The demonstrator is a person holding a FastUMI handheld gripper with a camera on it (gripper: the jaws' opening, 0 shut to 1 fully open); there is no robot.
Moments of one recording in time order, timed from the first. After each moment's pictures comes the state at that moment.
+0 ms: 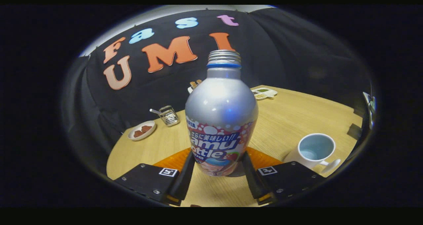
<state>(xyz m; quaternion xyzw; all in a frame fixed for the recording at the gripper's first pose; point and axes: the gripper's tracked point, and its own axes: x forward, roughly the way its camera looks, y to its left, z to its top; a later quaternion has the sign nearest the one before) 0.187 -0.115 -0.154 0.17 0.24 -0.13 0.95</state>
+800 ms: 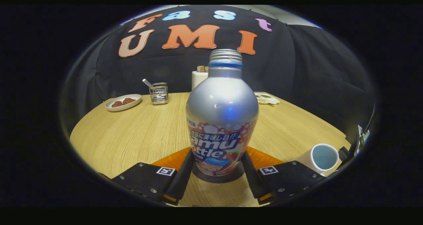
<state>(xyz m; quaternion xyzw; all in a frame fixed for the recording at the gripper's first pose) 0.208 -0.121 -0.208 0.02 0.26 -0.13 0.96</state>
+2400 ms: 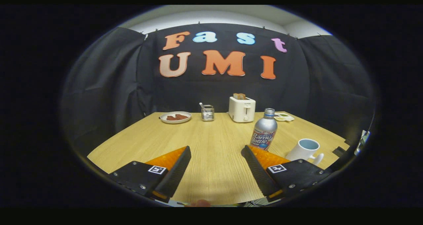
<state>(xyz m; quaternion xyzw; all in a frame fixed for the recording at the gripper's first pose) 0.070 0.013 -0.078 0.02 0.13 -0.01 0.99</state>
